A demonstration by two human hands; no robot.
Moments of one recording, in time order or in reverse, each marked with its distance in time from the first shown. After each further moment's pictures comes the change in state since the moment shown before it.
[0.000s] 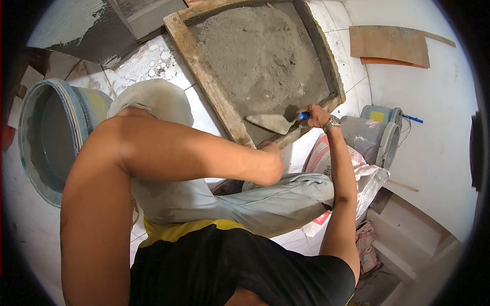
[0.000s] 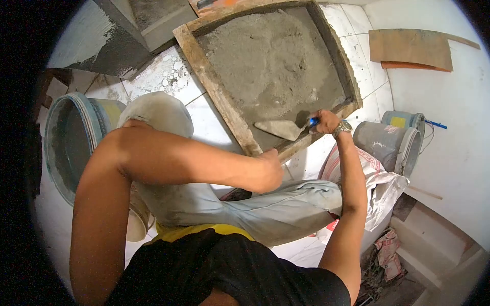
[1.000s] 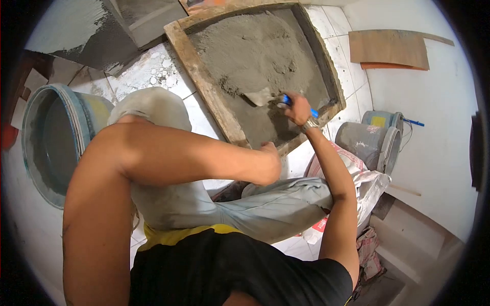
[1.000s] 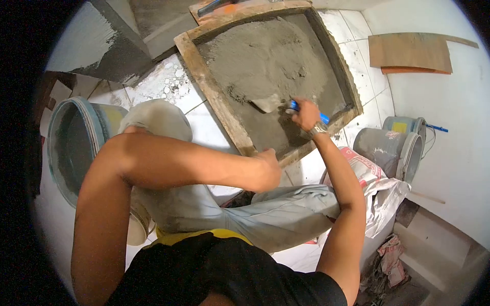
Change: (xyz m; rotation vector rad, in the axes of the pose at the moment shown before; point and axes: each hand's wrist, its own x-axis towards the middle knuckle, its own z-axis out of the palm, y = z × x) left_hand -0.005 -0.014 -0.009 0.009 -0.064 -0.035; right_hand 0.056 -0.060 0.021 -0.130 0.597 -0.048
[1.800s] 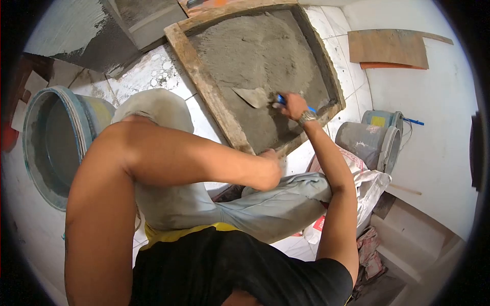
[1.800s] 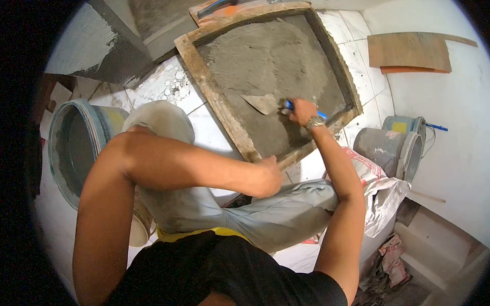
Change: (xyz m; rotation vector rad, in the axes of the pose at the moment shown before) left_hand 0.014 0.011 0.013 0.034 0.083 0.021; right_hand 0.022 0.002 0.004 -0.097 -0.283 0.006
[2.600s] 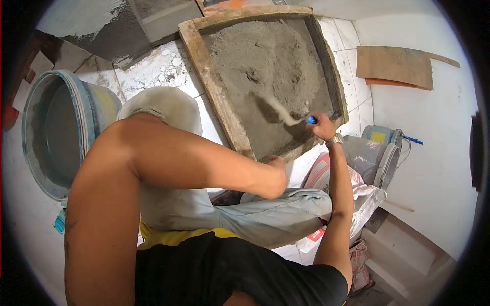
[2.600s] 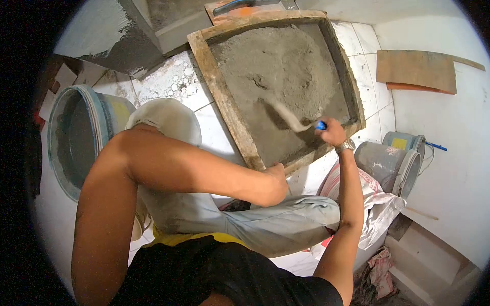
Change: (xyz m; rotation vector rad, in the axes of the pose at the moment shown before) left_hand 0.003 0.001 -0.013 0.022 -0.124 0.005; right_hand -0.053 0.044 -0.042 0.274 -0.026 0.052
